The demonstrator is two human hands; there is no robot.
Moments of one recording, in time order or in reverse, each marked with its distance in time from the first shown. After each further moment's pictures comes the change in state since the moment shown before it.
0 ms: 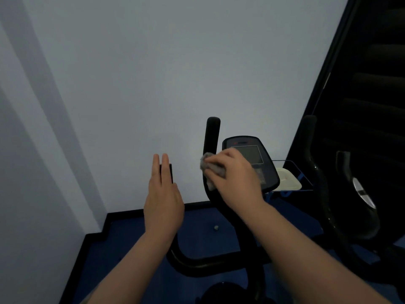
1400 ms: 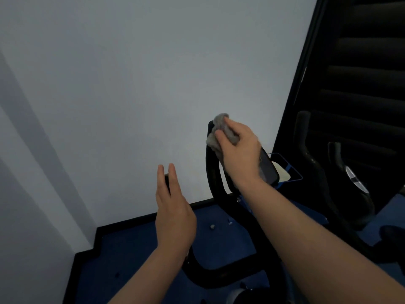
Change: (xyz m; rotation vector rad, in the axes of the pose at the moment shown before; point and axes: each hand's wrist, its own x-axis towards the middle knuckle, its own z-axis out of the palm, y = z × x) left_hand 0.001 -0.006 -0.001 -0.106 -0.055 0.090; right_hand 0.060 -0.017 0.015 0.465 0.462 0.263
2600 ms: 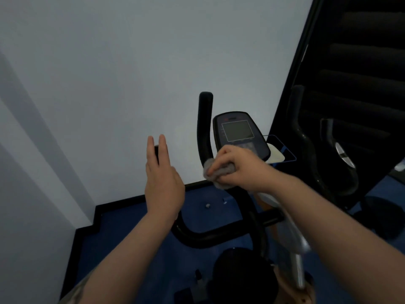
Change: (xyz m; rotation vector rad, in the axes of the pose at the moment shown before) left_hand 0.000 -0.002 -0.002 0.035 0.029 -0.009; right_hand -0.038 0.022 -0.076 -0.435 -0.945 -0.063
